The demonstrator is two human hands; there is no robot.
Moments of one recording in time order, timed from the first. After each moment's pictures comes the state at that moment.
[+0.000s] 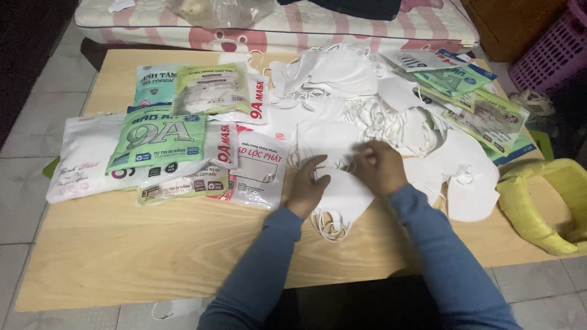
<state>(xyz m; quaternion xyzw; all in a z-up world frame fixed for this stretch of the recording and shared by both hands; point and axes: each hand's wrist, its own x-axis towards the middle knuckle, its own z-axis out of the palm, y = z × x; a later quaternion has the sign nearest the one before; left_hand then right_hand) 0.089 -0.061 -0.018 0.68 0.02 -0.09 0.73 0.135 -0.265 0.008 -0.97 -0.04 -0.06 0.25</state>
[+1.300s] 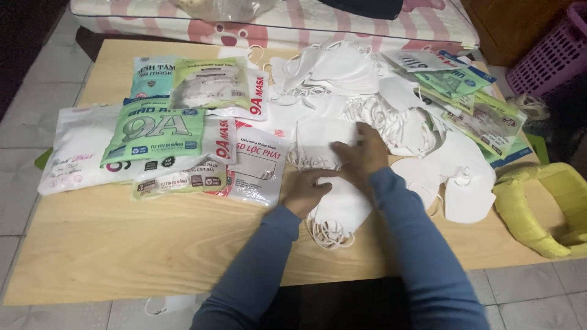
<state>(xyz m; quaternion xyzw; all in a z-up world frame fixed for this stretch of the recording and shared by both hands) 0.088 -0.056 -0.045 0.61 -0.08 -0.14 0.78 0.161 -0.231 0.014 -0.92 0.08 -0.06 0.37</state>
